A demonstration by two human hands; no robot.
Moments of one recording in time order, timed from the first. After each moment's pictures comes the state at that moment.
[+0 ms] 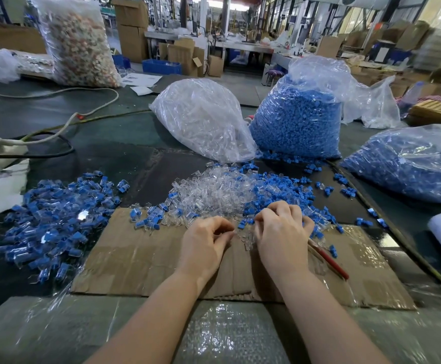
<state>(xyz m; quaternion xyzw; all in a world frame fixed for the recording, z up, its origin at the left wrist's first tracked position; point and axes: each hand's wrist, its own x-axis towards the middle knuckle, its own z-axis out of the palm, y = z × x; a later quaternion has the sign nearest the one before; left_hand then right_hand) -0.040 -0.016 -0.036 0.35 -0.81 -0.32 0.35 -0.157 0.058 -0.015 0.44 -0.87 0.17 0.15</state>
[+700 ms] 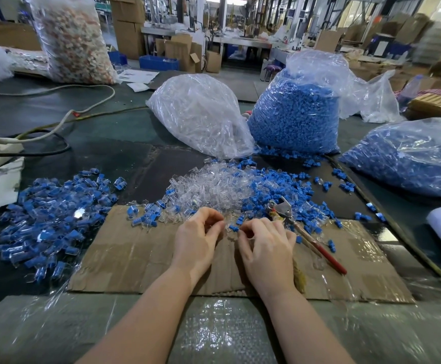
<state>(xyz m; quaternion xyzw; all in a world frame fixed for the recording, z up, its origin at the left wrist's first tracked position) -0.041 -0.022 -0.041 0.37 -0.73 -0.45 0.36 -0.133 0.068 -0.038 0.47 -0.81 0.33 0.14</state>
